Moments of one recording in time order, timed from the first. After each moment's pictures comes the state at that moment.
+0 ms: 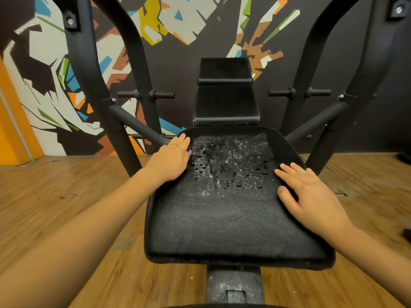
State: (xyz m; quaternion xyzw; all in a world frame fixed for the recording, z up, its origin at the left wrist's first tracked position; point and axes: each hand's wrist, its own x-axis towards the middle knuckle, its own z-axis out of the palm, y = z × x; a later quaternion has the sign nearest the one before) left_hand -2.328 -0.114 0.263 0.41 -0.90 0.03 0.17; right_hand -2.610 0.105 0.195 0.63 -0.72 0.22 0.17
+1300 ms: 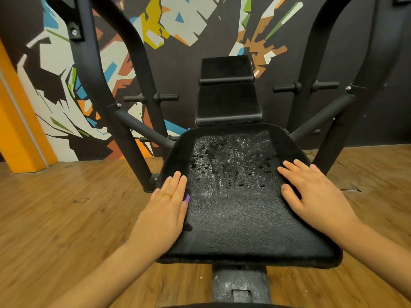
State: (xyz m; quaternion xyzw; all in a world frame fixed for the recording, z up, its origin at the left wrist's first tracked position) left_hand -2.276 -0.005 0.189 0.41 -0.89 0.07 0.20; right_hand -2.608 0.106 0.197 0.64 -0.72 0.21 0.18
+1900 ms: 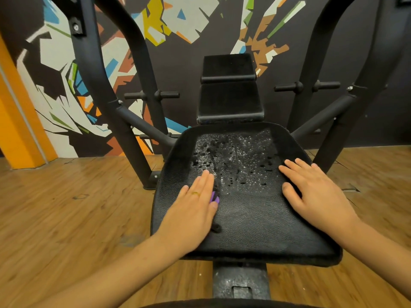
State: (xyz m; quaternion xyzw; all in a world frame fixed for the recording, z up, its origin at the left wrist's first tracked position) left_hand -2.319 0.015 0.190 0.37 -0.91 0.05 0.18; right_hand -2.606 0.106 0.197 0.63 -0.72 0.21 0.19
